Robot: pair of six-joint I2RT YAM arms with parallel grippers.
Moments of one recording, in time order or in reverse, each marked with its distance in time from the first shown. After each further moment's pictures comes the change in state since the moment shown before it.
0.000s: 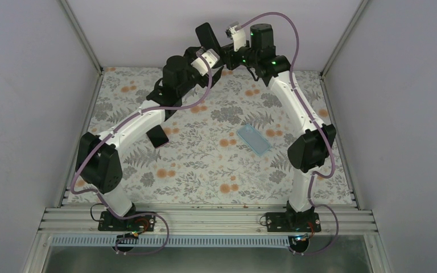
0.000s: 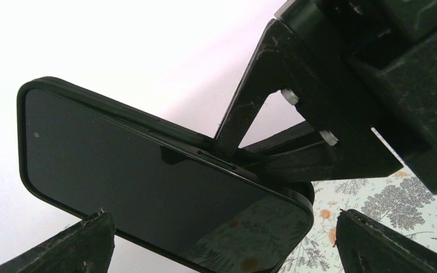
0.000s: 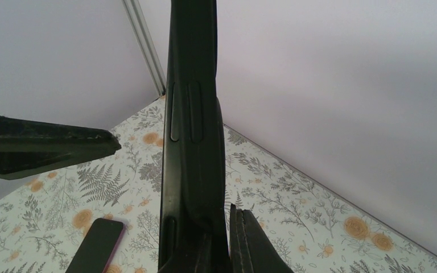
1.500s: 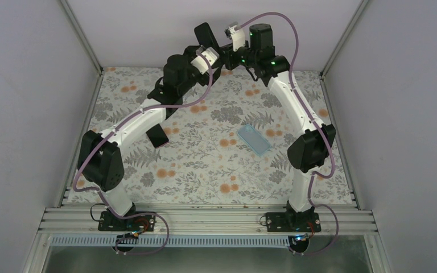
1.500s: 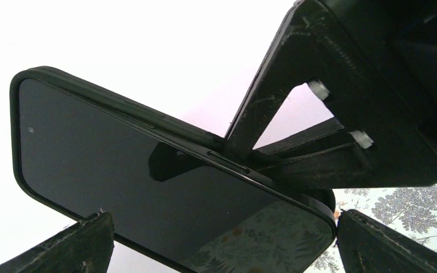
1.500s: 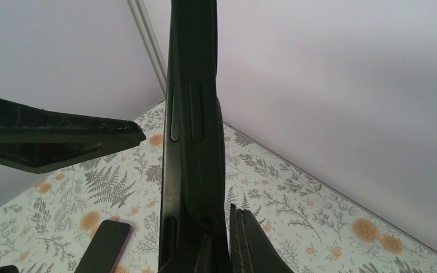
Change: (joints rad) left arm 0.009 0.026 0.017 0.008 -0.016 -0.006; right arm 0.006 0.000 0.000 0.001 -0.011 0.017
